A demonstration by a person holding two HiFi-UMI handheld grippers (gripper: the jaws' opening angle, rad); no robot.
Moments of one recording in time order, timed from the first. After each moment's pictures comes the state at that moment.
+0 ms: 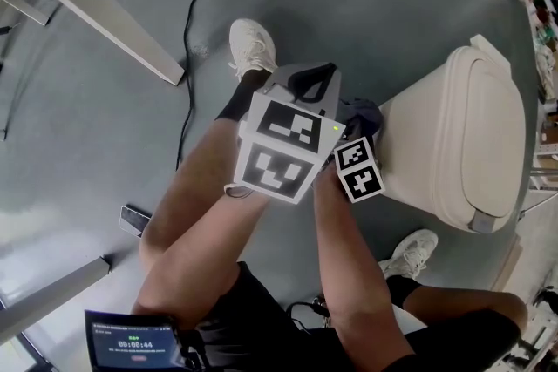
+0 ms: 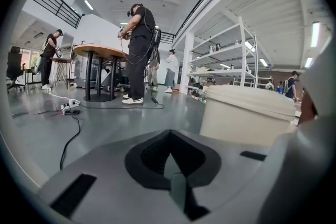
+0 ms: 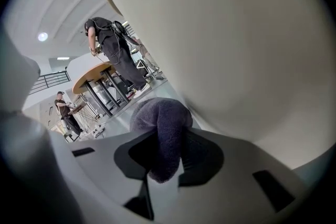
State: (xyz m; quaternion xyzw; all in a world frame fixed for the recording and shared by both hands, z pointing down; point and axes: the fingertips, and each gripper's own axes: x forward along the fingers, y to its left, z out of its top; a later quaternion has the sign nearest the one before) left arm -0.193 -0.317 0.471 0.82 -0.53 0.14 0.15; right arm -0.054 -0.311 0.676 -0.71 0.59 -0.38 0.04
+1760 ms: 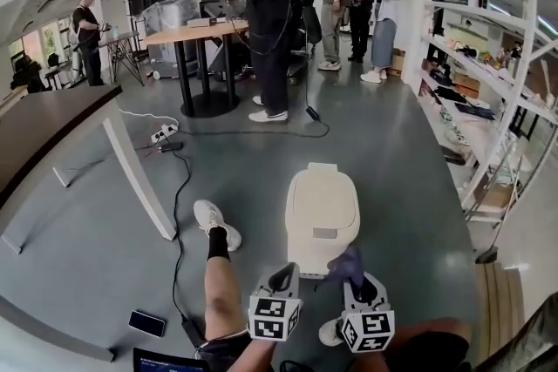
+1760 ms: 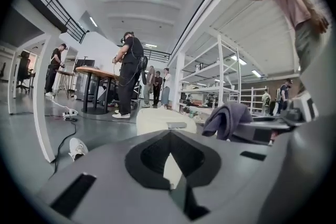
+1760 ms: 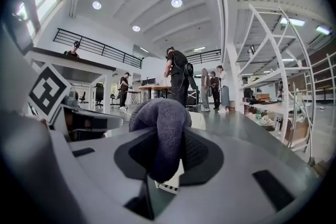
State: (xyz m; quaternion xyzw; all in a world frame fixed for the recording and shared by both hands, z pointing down) left arm -0.001 -0.042 0.364 0.84 -0.53 0.05 0.11; right arm 0.127 -0.016 0.353 -0.58 0.81 -0.03 -0.06
